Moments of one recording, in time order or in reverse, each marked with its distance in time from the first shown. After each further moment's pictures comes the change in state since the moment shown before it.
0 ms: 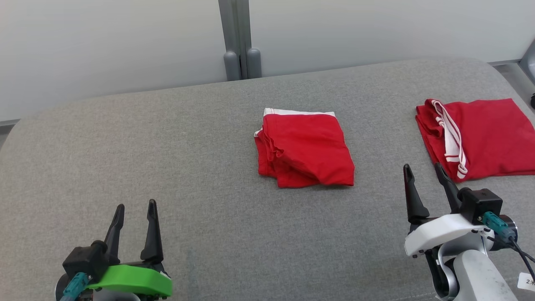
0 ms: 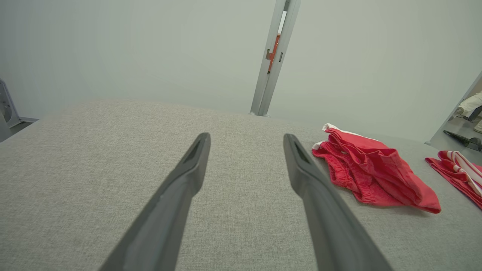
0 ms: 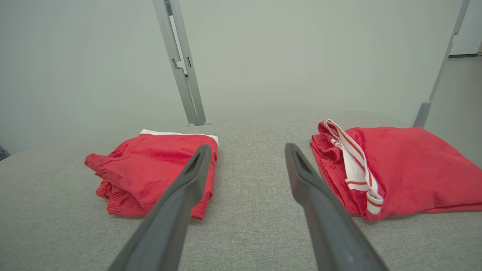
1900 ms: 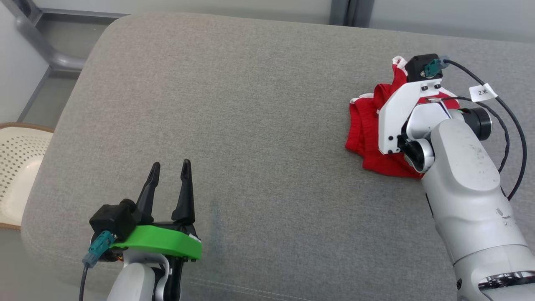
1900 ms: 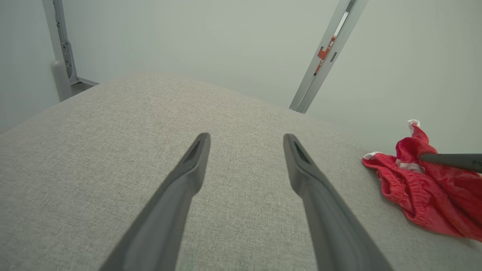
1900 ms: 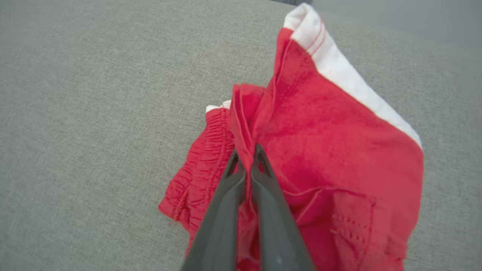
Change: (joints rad) left arm -0.160 0.001 -0.175 0.027 -0.138 0.031 0.000; right arm -0.622 0.046 -0.005 0.391 -0.146 0.000 0.776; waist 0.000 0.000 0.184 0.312
